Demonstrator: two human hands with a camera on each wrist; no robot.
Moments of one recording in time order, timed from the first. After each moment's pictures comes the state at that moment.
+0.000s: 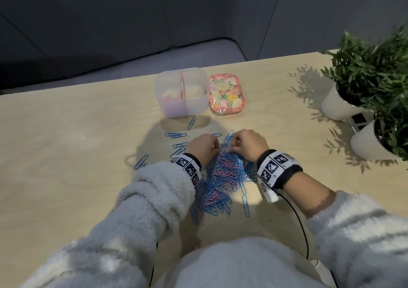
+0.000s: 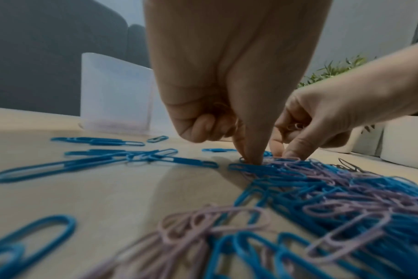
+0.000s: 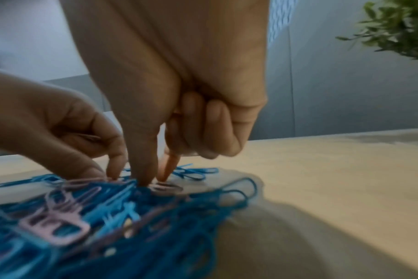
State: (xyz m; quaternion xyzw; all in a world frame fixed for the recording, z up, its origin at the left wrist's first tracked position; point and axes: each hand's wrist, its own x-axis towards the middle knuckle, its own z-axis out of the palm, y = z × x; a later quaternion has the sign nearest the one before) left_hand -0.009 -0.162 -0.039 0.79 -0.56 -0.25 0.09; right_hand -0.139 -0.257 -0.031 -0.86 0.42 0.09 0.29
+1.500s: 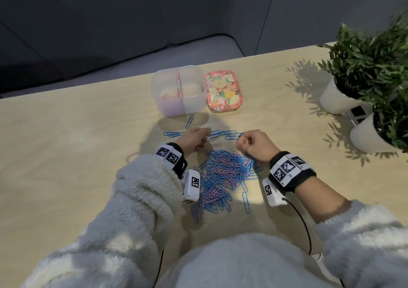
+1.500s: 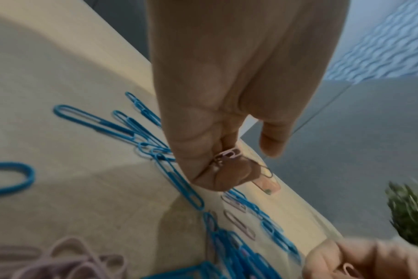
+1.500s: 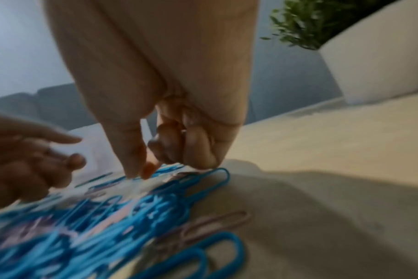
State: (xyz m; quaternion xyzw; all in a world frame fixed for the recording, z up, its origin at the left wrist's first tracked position) left_hand 0.015 -0.167 -0.031 0.71 -0.19 -0.56 0.39; right_hand -0.166 -0.267 -0.050 -0.78 0.43 -0.01 0.45
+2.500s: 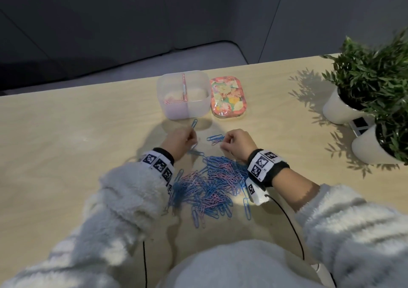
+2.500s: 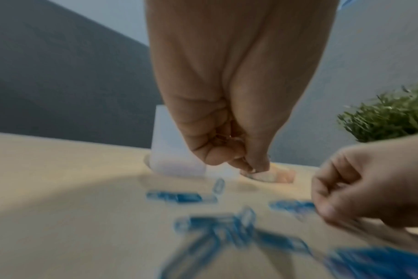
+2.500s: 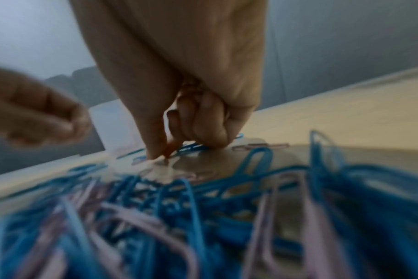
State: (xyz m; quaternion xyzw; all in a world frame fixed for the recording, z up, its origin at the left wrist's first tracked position) left_hand 0.047 -0.135 -0.014 0.80 -0.51 -0.27 0.18; right_hand -0.112 -0.253 -0.046 -0.81 0.44 0.01 0.39
